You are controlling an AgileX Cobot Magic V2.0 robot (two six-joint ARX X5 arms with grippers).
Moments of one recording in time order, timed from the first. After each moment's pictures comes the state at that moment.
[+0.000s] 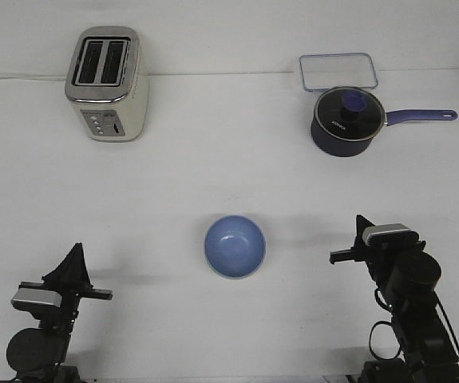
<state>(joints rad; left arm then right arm) -0.08 0.01 0.03 0.25 0.03 -0.01 0.07 0.62 0.50 -0.17 -0.07 0.05</state>
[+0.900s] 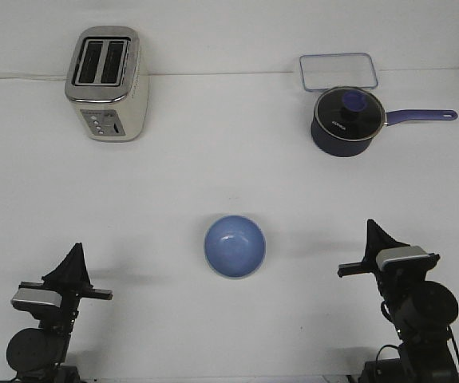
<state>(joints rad) -0.08 0.01 0.03 0.25 0.03 -0.01 0.05 0.37 0.42 -0.14 -0.07 0.05</state>
